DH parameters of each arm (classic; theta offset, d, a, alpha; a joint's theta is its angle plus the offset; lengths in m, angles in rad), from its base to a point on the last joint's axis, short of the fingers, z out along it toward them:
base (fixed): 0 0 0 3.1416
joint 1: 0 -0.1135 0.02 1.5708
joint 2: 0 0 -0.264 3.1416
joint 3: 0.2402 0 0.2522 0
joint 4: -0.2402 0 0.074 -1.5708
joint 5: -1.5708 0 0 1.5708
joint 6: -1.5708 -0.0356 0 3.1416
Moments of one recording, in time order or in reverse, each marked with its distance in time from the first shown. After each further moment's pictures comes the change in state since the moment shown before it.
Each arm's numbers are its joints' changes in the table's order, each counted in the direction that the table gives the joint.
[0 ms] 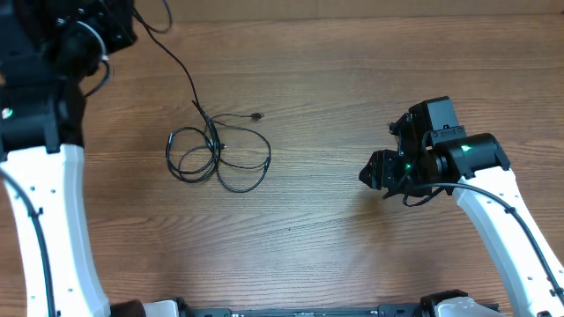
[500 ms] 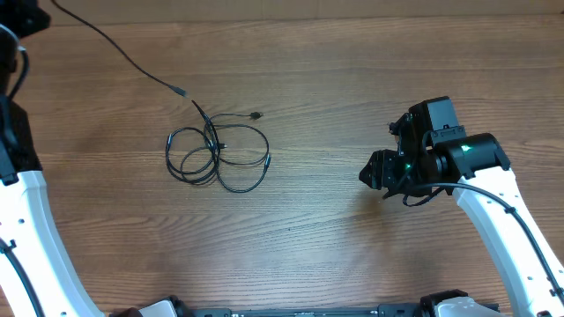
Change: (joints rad) left arm -0.212 -0.064 0.000 0.259 0.044 -0.017; right arm 0.000 0.000 0.000 0.000 0.000 0.000
